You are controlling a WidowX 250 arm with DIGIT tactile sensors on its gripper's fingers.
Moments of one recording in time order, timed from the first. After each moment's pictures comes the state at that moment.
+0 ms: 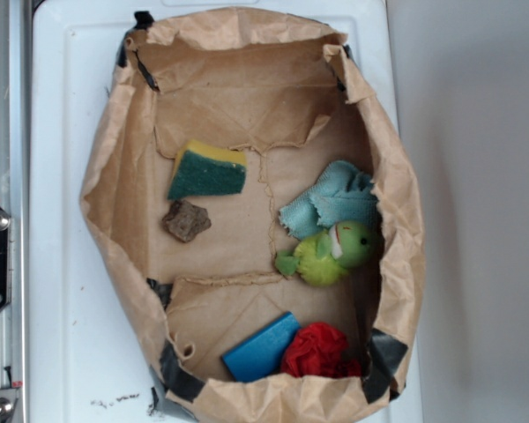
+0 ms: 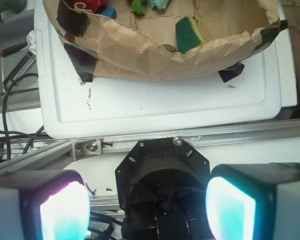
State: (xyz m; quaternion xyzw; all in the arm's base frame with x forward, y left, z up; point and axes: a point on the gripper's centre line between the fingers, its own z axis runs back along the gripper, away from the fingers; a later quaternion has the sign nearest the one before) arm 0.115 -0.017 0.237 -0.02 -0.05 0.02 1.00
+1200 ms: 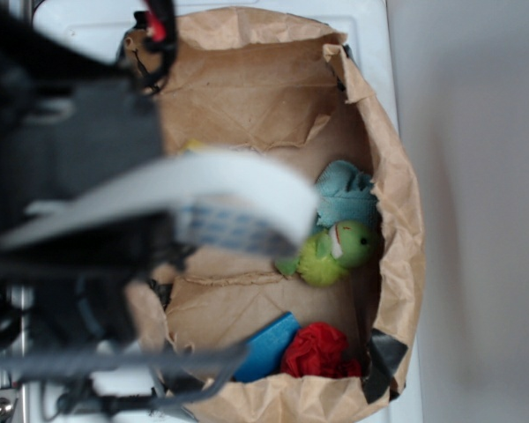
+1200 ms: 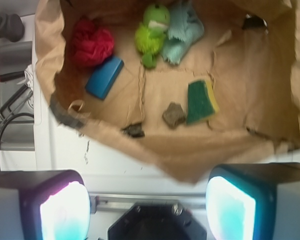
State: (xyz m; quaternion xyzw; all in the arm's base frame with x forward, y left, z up) arm 0.220 0.011 0.208 -0.02 -0.06 -0.01 1.00
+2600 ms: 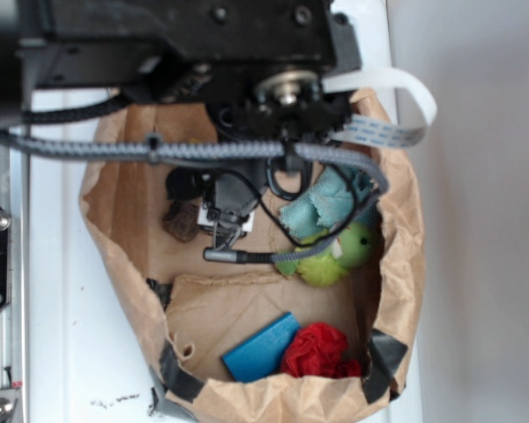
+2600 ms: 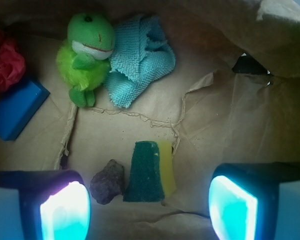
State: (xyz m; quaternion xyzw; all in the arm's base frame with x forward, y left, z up) arm 0.276 0.053 0.133 0.04 -0.07 -0.10 0.99
